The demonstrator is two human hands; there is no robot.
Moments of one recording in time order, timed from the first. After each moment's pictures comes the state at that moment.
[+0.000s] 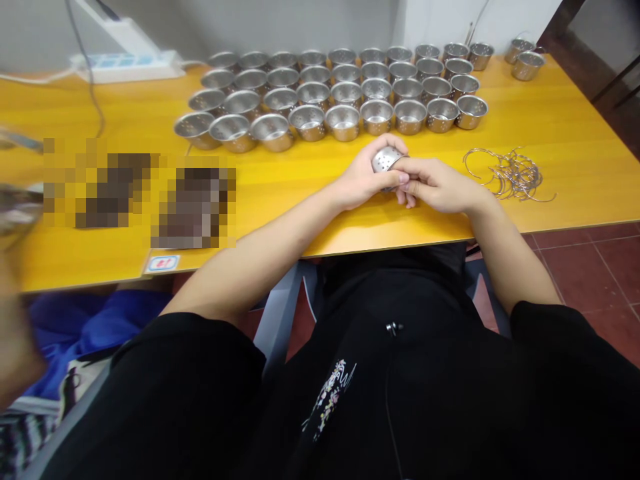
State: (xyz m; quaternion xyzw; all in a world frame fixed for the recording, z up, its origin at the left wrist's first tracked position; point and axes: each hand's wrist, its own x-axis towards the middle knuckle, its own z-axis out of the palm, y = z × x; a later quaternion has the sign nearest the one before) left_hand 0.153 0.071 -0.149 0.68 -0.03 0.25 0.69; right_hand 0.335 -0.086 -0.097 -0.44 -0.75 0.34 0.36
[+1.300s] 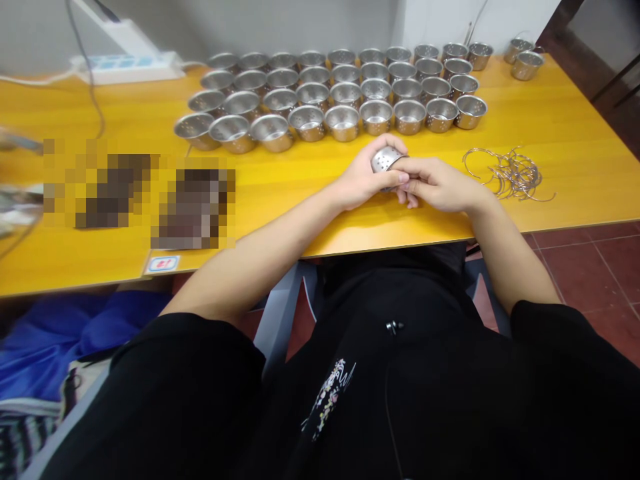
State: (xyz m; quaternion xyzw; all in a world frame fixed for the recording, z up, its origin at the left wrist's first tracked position) left_hand 0.155 0.080 -0.160 0.68 -0.06 0.25 0.68; right_hand 0.340 -0.082 -0.102 -0.41 -0.76 0.33 0.37
